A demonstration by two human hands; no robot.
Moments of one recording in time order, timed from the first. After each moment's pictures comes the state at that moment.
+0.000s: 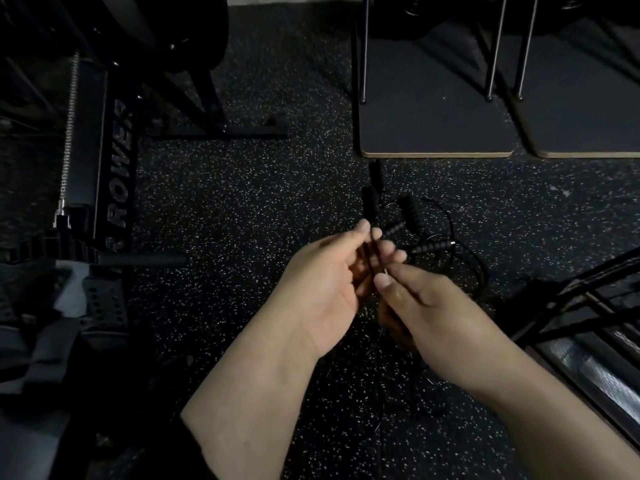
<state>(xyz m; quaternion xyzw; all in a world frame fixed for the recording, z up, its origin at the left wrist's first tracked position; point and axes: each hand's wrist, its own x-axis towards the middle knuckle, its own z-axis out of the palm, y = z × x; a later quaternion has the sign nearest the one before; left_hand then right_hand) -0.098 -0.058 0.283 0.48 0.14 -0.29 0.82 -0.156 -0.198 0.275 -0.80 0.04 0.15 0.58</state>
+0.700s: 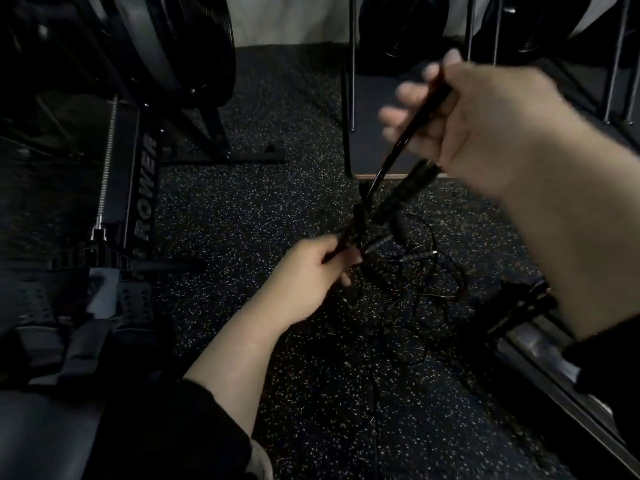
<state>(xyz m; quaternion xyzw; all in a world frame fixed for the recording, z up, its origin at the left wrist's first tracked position) -0.126 -0.014 0.317 0.84 -0.11 -0.19 0.50 -0.103 -0.212 0.451 -0.56 0.12 -0.03 0.82</state>
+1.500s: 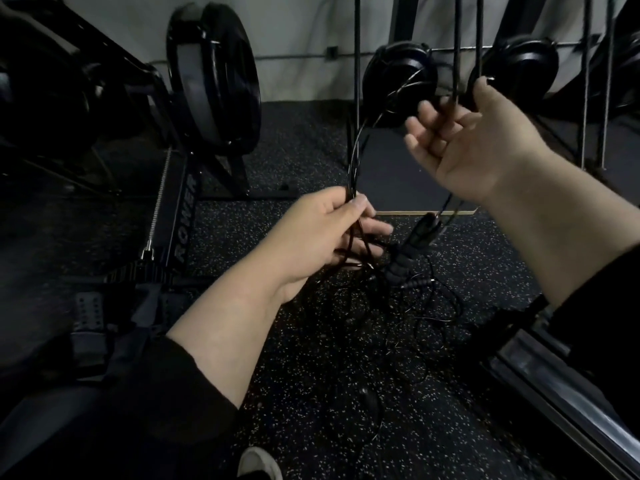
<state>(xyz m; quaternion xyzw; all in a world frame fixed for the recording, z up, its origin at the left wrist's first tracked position) -0.177 -0.001 0.461 0.73 -0.14 -0.21 0.64 -0.136 -0.214 0.507 -0.43 0.14 -0.04 0.89</state>
